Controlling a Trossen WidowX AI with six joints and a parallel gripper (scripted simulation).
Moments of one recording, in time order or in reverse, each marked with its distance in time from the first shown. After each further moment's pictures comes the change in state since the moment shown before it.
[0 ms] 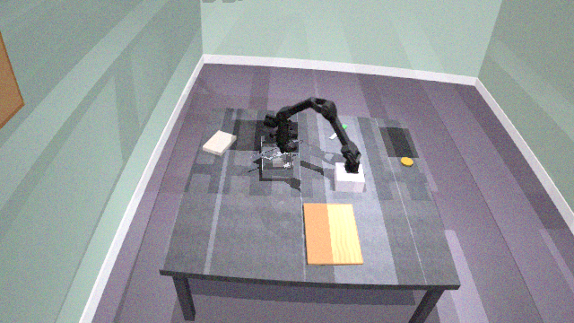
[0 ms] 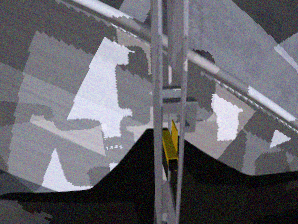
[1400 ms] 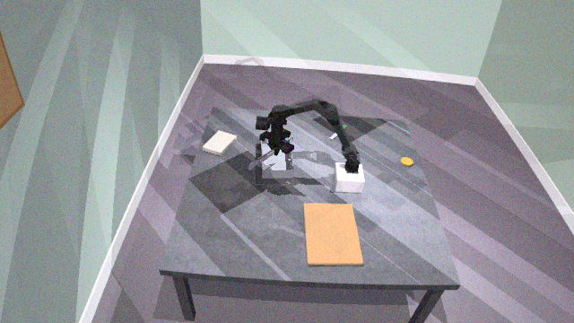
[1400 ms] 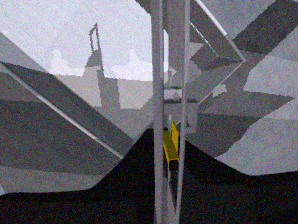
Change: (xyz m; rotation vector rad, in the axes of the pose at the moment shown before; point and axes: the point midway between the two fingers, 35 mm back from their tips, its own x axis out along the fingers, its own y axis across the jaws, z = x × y) arm -0.087 -0.096 -0.101 -0.298 0.012 0.009
